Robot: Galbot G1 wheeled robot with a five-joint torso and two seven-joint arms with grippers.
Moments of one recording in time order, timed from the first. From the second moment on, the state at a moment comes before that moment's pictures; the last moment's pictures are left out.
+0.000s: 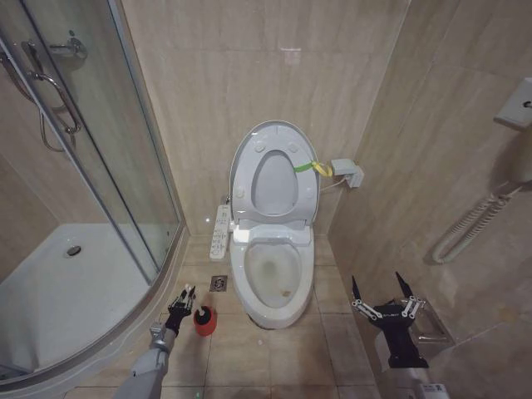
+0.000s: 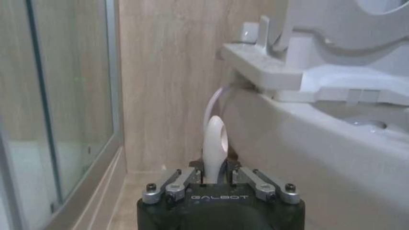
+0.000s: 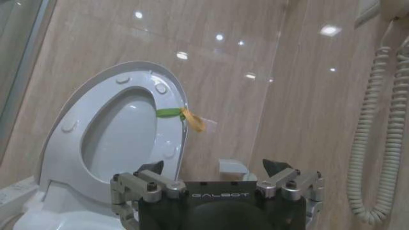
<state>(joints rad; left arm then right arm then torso) 0.83 -1.38 -0.56 -0.66 -0.21 -0.57 0.41 -1.75 1.33 0.65 2.08 -0.03 0.42 0.18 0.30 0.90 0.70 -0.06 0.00</state>
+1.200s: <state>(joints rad) 1.16 -1.32 -0.56 -1.33 -0.21 -0.42 0.26 -1.75 1.33 0.65 2.08 -0.03 0.42 0.18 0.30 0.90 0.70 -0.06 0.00</state>
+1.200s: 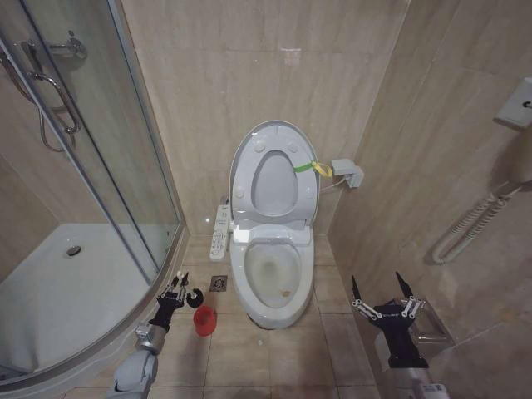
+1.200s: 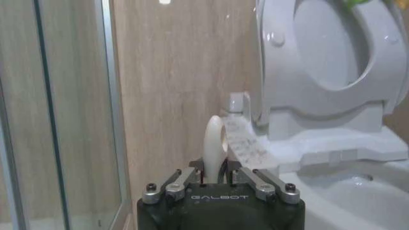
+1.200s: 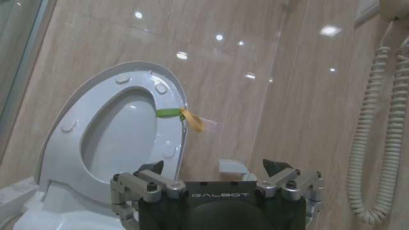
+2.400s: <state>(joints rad) 1.40 -1.23 -0.51 -1.92 -0.34 -0.38 0.27 -1.75 1.33 0.65 2.08 -0.03 0.42 0.18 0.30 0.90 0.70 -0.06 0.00</state>
